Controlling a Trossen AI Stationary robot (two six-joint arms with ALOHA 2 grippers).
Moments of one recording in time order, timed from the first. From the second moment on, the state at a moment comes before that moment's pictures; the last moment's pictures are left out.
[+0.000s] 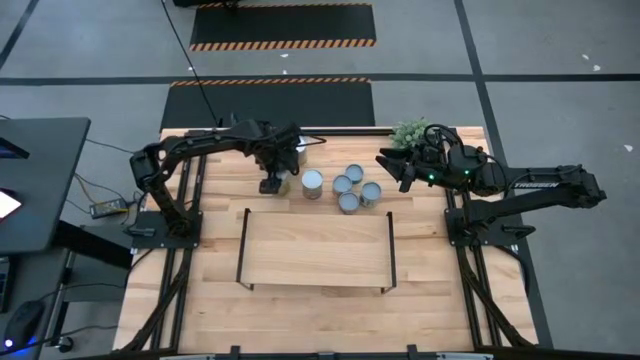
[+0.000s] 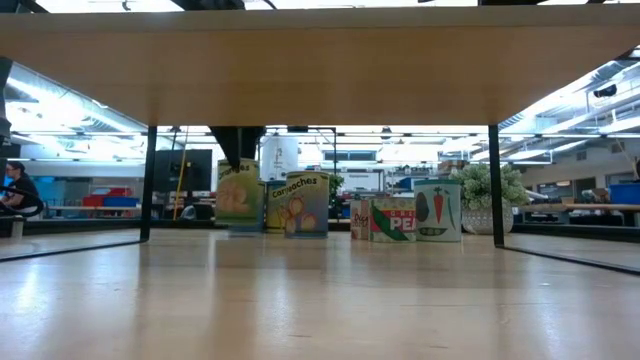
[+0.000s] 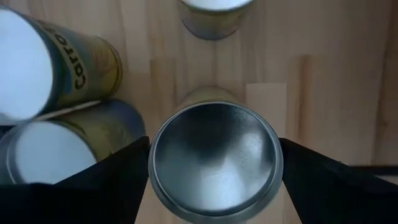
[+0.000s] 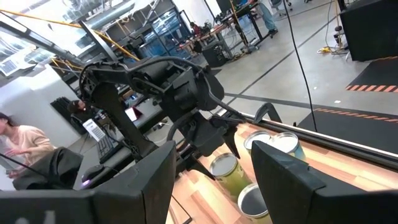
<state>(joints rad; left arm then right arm) 0.46 1.73 1.38 -1.03 0.02 0.53 -0.08 0.80 0.70 0.08 0.34 0.55</state>
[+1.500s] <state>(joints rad) -0.25 1.71 2.08 -1.57 0.04 -0.32 -0.07 0.80 0.70 0.08 0.28 0.55</state>
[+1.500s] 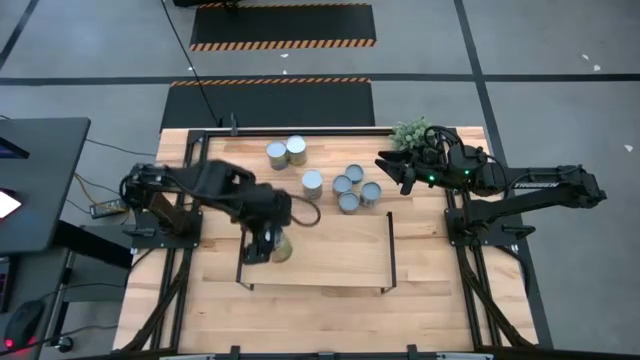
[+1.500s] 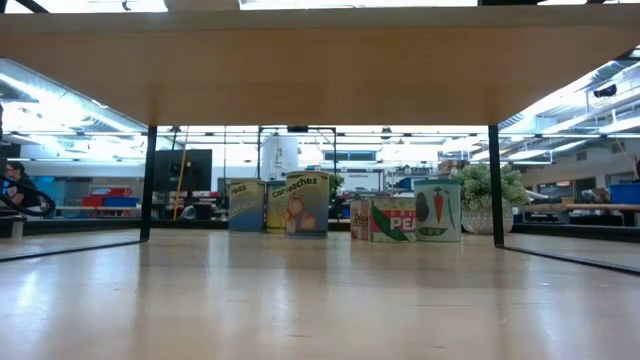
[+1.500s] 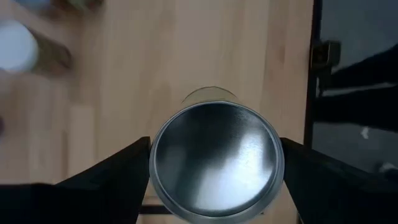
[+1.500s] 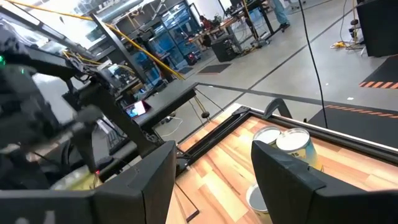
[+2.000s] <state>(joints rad) -0.41 1.71 2.01 -1.57 -0.05 -0.52 -0.07 0.80 0.70 0.08 0.27 0.55</state>
